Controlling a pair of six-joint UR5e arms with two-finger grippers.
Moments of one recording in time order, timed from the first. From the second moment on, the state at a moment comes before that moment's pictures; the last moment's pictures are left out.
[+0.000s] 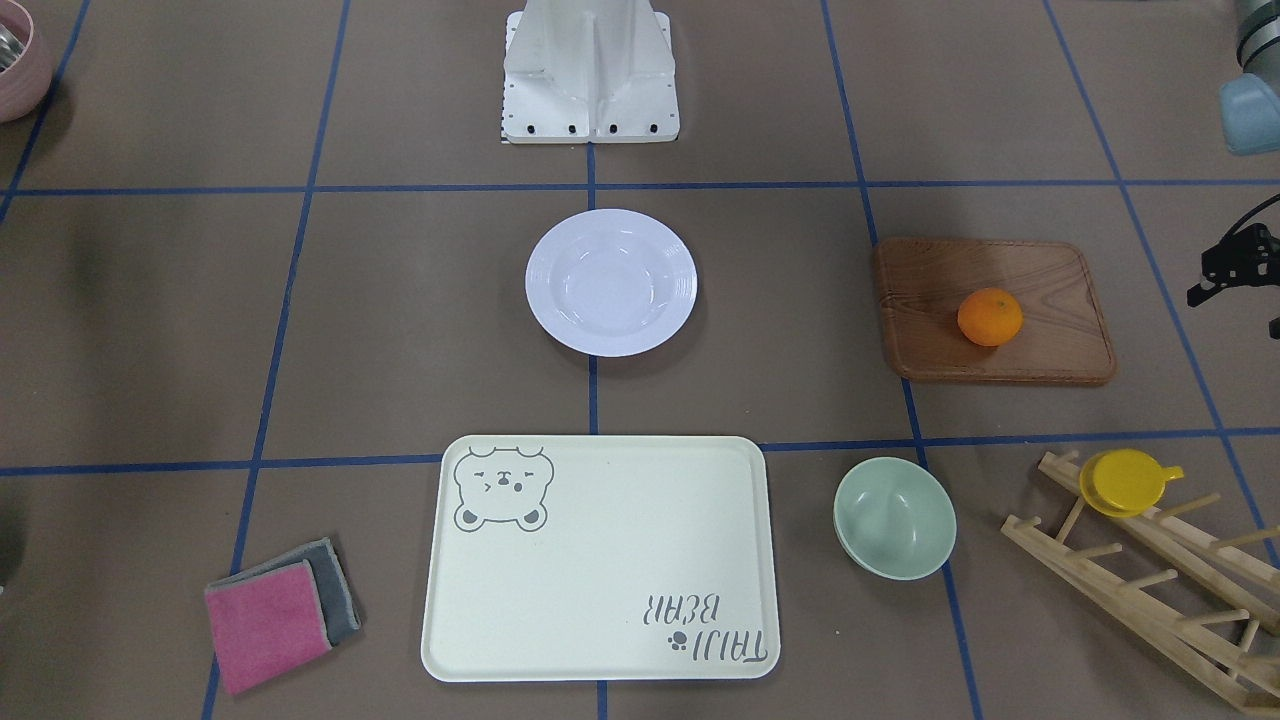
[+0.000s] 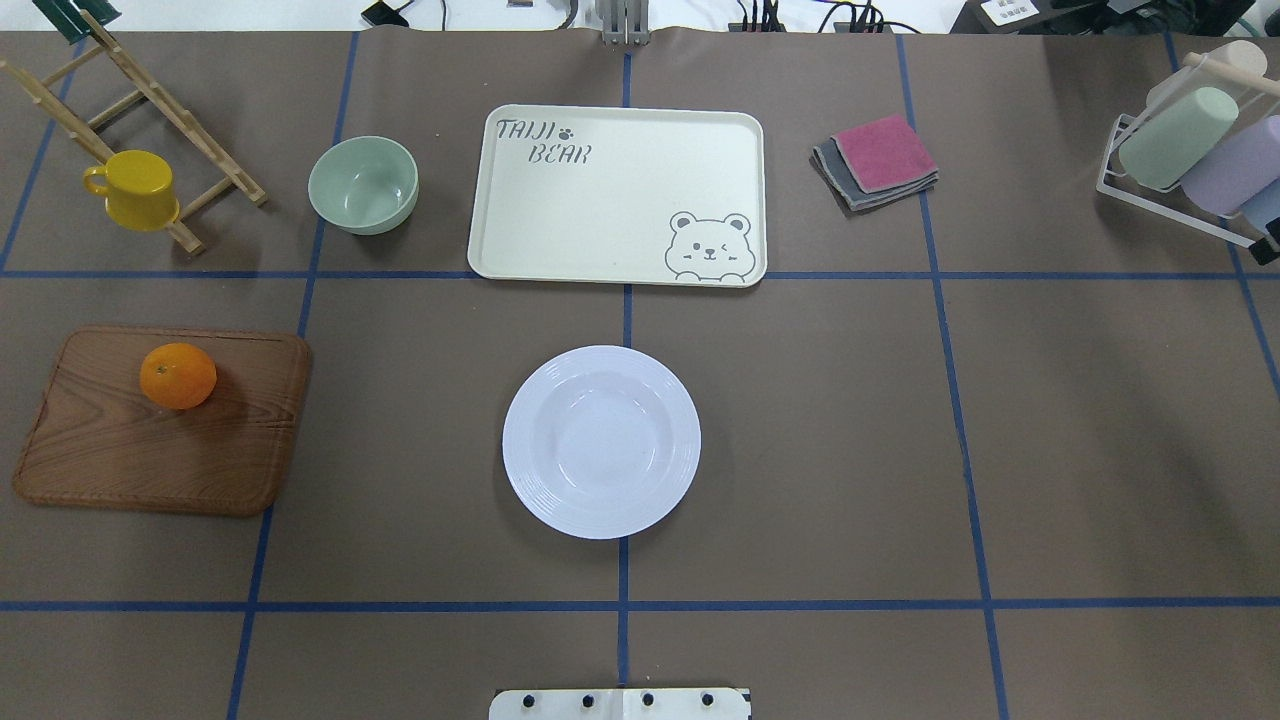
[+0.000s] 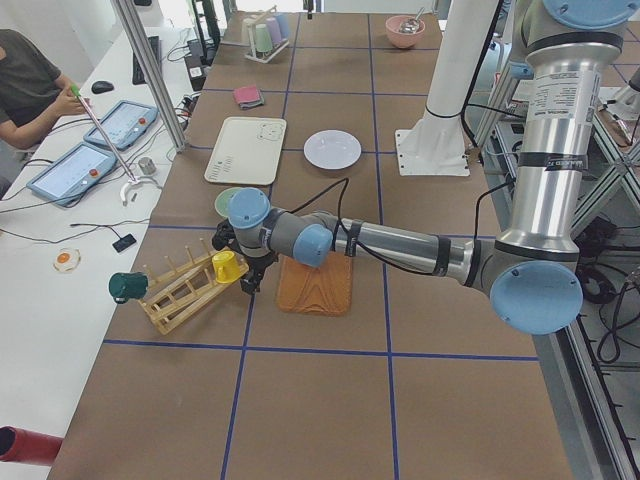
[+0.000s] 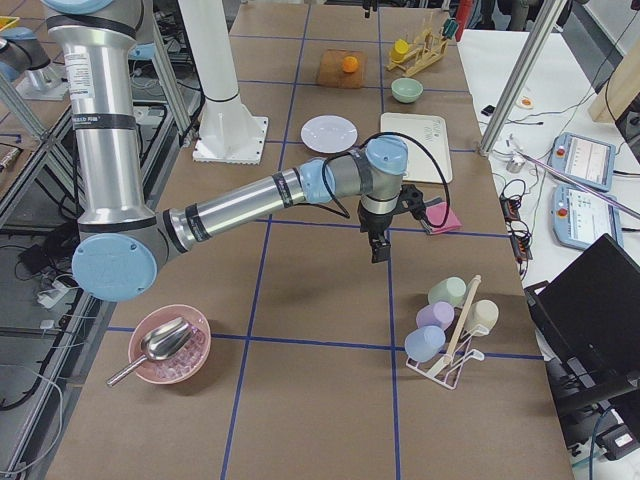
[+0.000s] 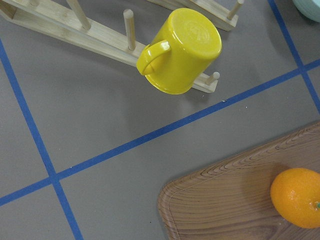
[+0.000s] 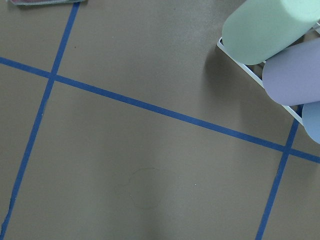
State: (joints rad) left arm -1.36 -1.64 -1.65 -1.76 -2.43 0.03; right arm 1.35 -1.50 1.89 -1.74 2.32 0.01
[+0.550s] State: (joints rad) left arm -1.37 -1.61 -1.68 -1.82 -2.43 0.03; right arm 1.35 -1.49 1.87 -1.73 2.31 0.02
